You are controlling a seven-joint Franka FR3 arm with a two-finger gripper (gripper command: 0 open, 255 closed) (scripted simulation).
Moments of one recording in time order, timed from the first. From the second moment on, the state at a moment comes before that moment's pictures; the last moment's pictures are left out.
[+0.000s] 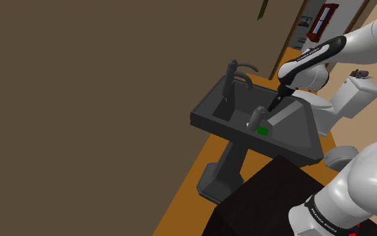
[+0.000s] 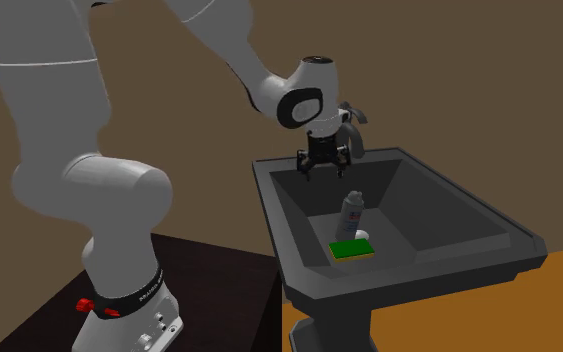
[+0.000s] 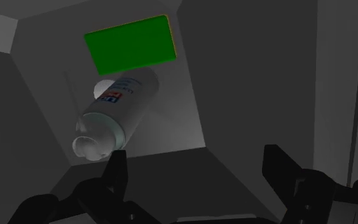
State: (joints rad) arm 0.01 0.01 -0.68 -2.42 0.14 2.65 -1.03
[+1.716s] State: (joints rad) arm -0.33 0.57 -0.40 -2.01 0.82 2.71 -1.66
